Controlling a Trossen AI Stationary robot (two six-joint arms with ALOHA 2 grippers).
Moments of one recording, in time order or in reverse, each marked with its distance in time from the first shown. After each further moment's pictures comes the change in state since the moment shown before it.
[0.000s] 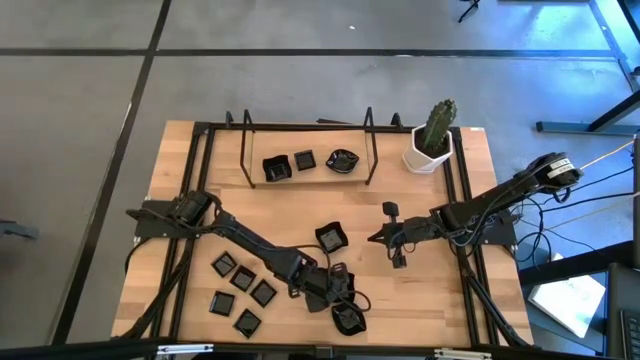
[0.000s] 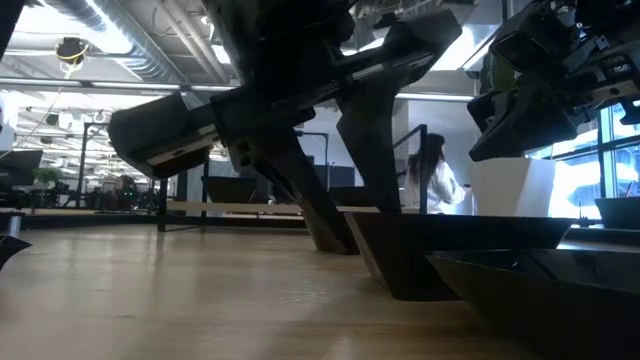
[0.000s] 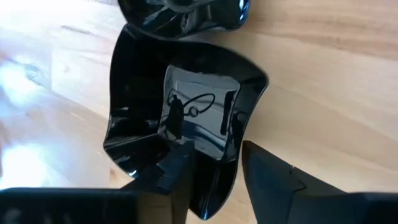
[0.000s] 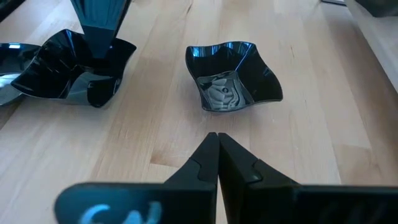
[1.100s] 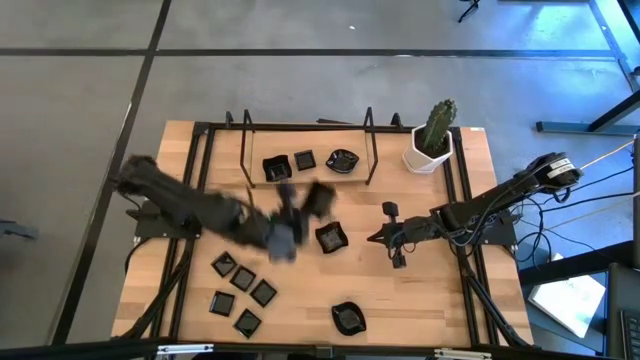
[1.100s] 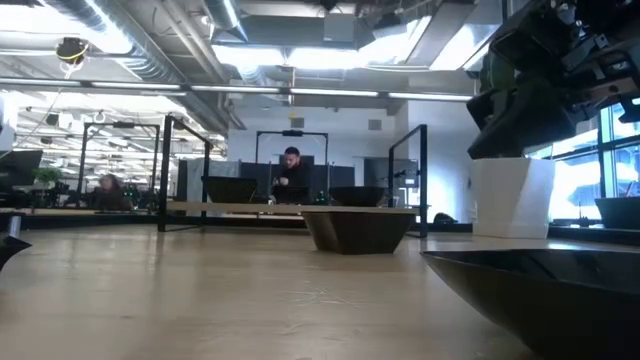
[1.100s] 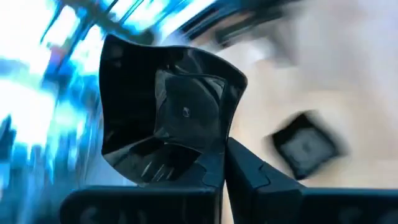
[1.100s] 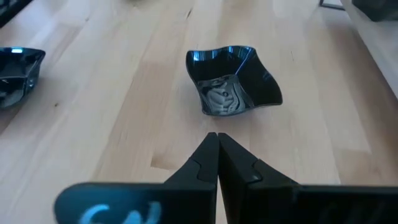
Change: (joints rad) left arm 0.006 -0.549 0.000 -0.309 -0.569 -0.784; right arm 0.000 0.000 -0.001 0.013 0.000 -0.004
